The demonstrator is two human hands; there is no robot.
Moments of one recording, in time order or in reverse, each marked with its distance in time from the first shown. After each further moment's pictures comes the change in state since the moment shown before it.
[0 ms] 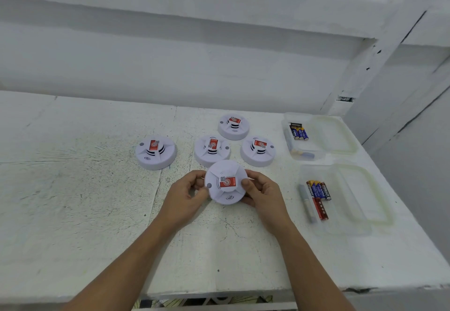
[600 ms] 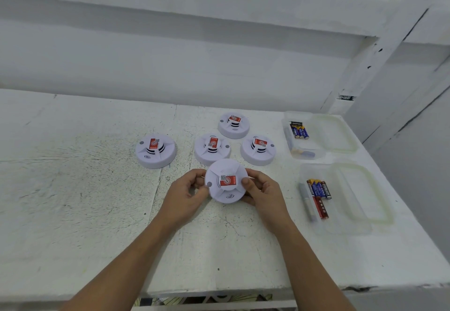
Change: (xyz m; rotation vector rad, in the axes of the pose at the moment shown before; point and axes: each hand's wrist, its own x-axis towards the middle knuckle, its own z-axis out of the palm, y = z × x) left_hand 0.000 -0.002 -0.001 0.037 0.005 0.015; right_hand -0.002 -0.002 0.002 -0.006 0.009 -0.006
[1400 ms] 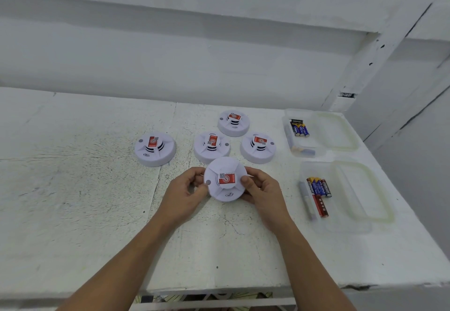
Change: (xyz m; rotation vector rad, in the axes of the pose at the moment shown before) left_hand 0.001 -0.002 0.000 0.025 -0.002 -0.005; right_hand 0.001 0.002 -0.001 0.012 0.009 0.008
